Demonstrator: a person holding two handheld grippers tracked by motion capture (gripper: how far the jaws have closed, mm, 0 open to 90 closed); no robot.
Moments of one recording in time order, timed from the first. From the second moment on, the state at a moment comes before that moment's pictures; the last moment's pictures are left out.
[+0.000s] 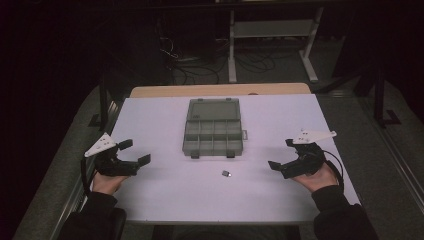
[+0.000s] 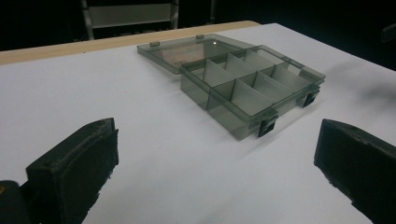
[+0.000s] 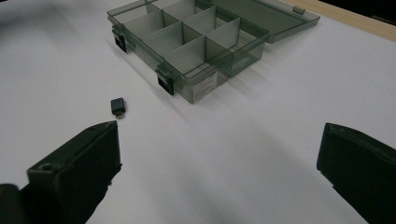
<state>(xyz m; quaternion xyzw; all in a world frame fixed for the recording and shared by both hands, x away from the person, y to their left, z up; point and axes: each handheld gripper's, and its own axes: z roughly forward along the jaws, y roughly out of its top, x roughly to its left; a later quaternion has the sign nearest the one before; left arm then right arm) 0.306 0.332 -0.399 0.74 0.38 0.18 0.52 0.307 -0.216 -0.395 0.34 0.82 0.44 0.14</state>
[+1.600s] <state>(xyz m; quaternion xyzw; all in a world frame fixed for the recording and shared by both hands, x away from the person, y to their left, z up) 0.306 0.331 -0.399 0.74 0.38 0.18 0.52 0.322 -0.163 -0.377 0.27 0.88 0.38 0.12</state>
